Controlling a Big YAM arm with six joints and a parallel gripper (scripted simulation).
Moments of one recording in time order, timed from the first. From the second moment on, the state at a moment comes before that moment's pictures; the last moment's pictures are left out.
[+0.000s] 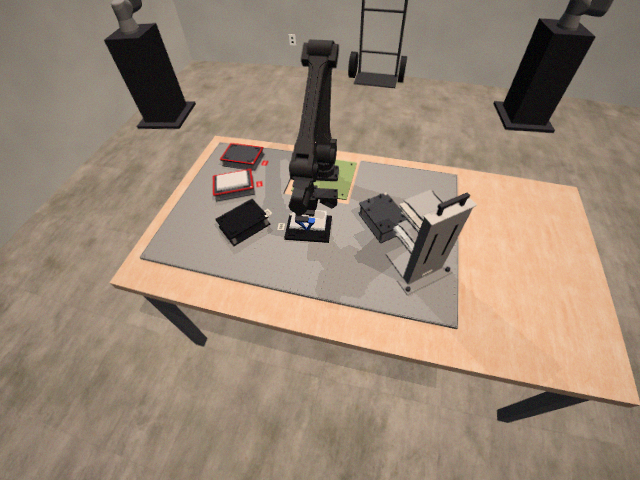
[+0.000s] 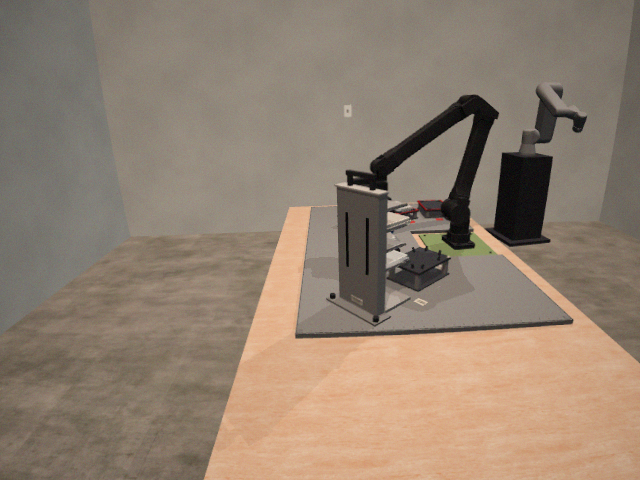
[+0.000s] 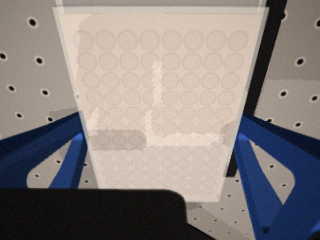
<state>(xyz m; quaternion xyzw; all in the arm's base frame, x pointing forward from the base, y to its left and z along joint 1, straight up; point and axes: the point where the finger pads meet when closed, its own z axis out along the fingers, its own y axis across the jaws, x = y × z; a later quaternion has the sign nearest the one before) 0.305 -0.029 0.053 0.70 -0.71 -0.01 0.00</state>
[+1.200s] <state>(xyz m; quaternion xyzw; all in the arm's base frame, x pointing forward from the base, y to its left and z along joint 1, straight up) 0.304 -0.029 0.084 0.70 -0.71 -0.01 0.00</state>
